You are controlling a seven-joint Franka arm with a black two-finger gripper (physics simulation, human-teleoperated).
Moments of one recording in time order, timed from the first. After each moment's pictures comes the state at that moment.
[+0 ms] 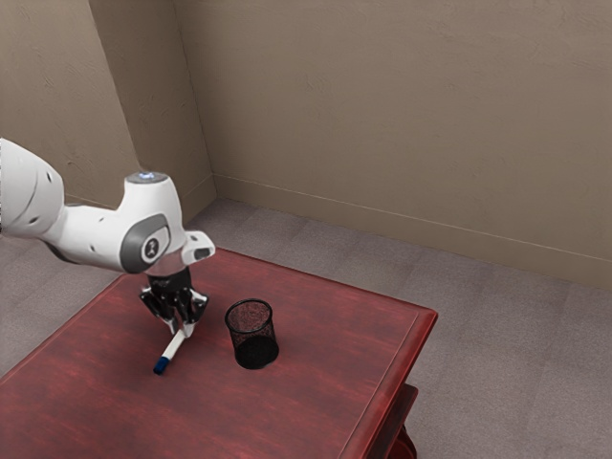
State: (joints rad) arm 0.07 0.28 0.06 -2.20 0.00 2.40 -0.12
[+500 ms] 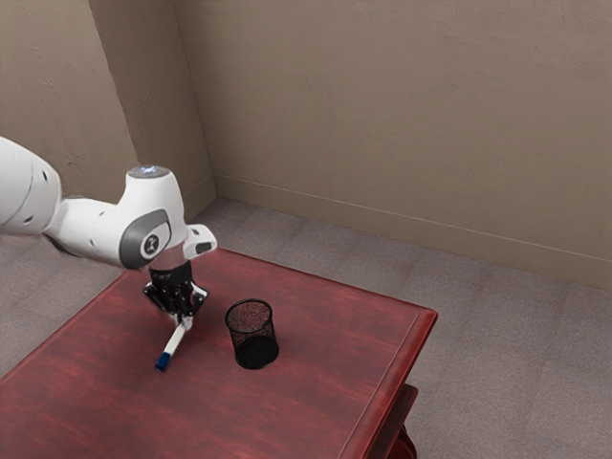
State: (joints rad) arm 0.07 0.26 0.06 -2.20 0.04 2.40 -0.14
